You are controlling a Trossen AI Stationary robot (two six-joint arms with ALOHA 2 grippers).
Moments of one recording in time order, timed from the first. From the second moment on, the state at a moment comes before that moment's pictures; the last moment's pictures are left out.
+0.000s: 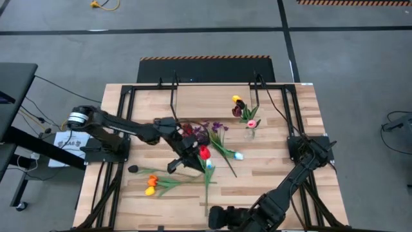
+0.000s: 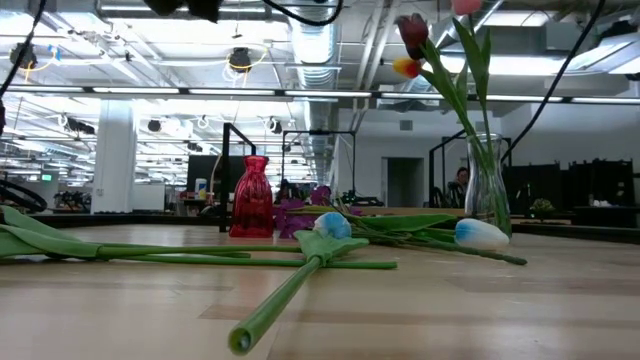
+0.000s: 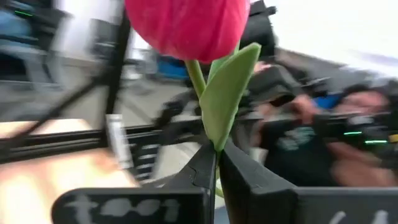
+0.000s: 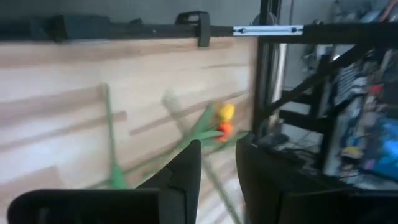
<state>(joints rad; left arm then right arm) -0.09 1.53 0.94 0.69 0.73 -0.33 0.79 2.10 2.07 -0.88 0.52 -0.99</state>
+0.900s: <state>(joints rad) -0.57 1.07 0.95 0.01 -0.35 0.04 0.72 1.73 2.03 -1.31 0.11 0.03</state>
